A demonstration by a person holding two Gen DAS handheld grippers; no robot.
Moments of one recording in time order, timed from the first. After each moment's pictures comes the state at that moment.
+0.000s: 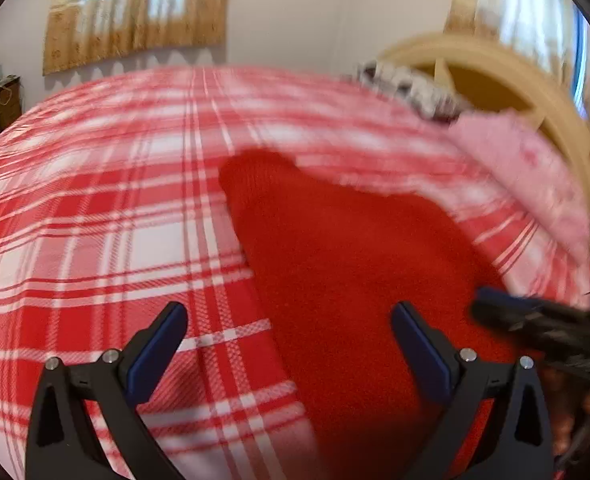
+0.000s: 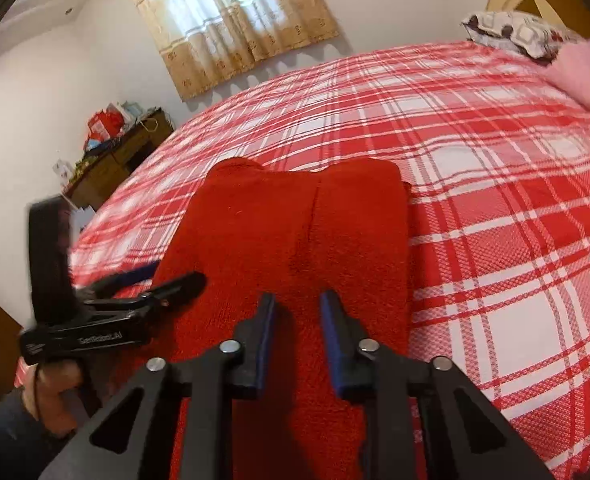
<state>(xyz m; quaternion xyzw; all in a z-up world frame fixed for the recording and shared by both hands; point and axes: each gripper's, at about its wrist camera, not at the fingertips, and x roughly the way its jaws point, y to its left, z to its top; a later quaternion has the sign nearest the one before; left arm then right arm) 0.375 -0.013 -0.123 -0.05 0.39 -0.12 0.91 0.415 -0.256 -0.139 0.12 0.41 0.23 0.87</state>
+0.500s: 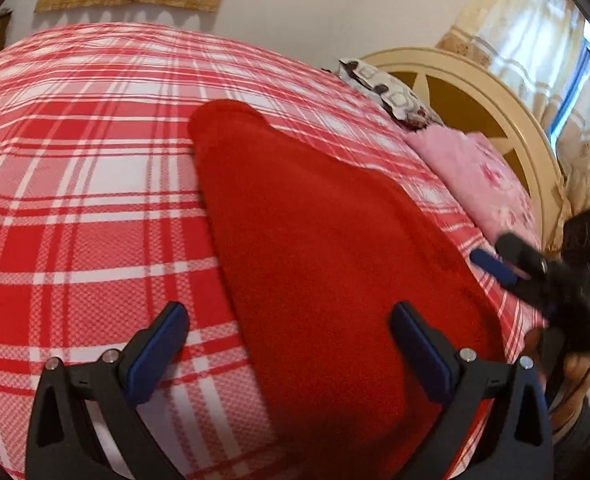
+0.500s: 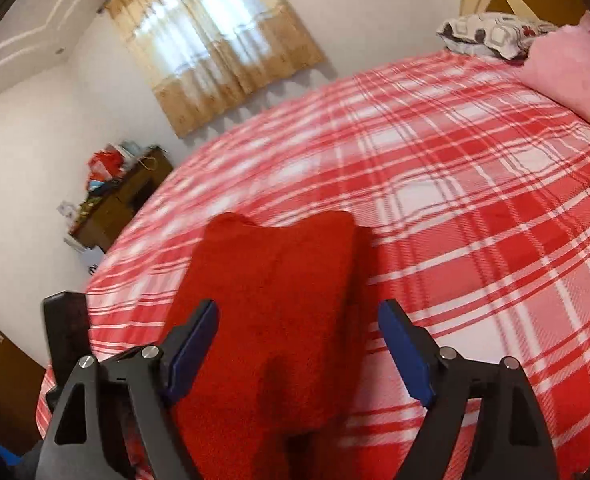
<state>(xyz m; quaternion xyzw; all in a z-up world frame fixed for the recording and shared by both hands) 0.349 -0.007 -0.133 -0.15 0.41 -0.19 0.88 0.415 -0.289 -0.111 0.14 0.38 0.20 0.89</state>
